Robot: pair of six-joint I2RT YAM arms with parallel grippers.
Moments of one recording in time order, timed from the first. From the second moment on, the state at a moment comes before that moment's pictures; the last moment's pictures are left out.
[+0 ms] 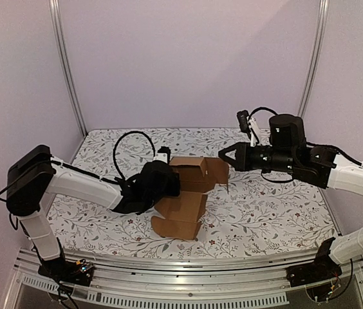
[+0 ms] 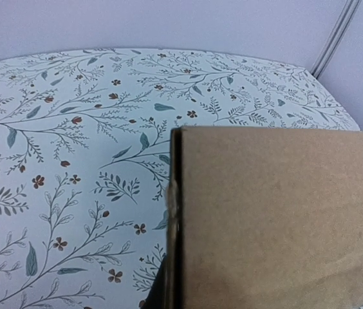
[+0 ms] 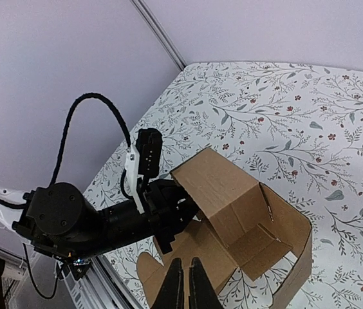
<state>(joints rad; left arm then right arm) -1.00 1.79 0.92 0.35 -0.58 -0.53 0.84 1.26 1.01 -0.13 -0.11 0.50</state>
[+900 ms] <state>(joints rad) -0.86 1.55 0.82 0.43 -0.17 -0.83 0.94 1.12 0.70 0.33 -0.23 0.20</state>
